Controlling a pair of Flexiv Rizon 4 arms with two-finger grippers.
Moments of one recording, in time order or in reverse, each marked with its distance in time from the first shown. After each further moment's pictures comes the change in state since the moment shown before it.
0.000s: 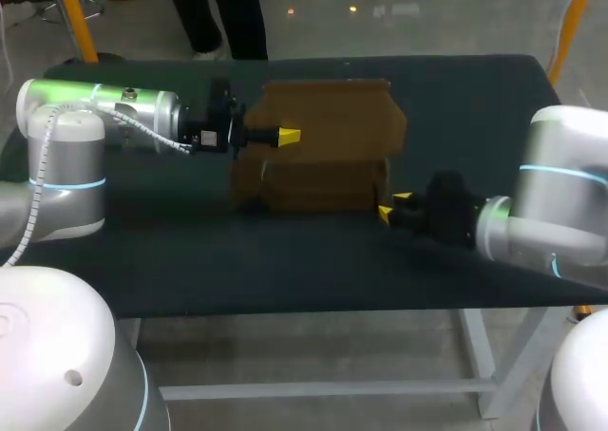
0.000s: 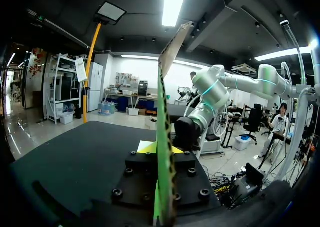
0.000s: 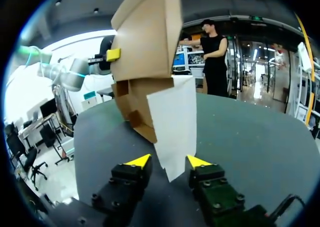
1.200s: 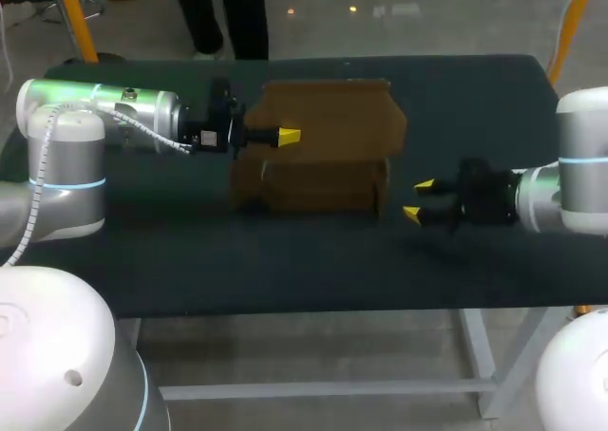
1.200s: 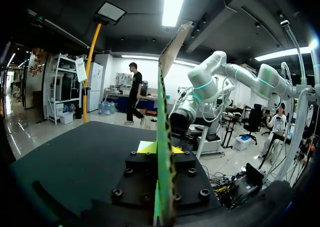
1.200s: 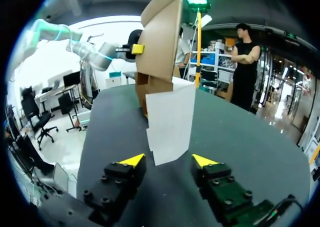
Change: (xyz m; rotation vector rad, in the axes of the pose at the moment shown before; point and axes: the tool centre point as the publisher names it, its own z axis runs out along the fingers) left arm 0.000 0.000 0.000 0.000 0.000 0.000; right arm -0.031 0.003 -0.029 0.073 0.194 -0.259
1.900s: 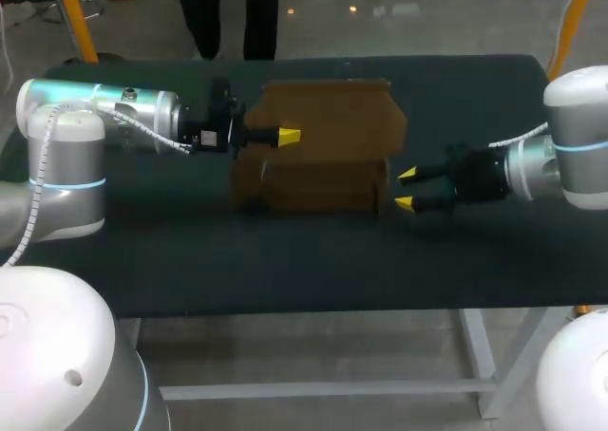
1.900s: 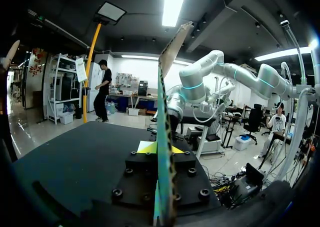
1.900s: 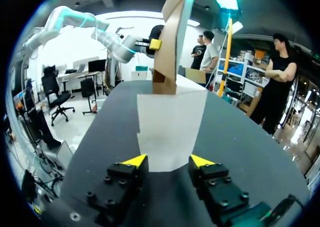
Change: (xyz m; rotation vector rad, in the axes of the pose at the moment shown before) left arm 0.000 0.000 0.000 0.000 0.000 0.000; right arm -0.014 0.011 0.026 -0.010 0.187 -0.190
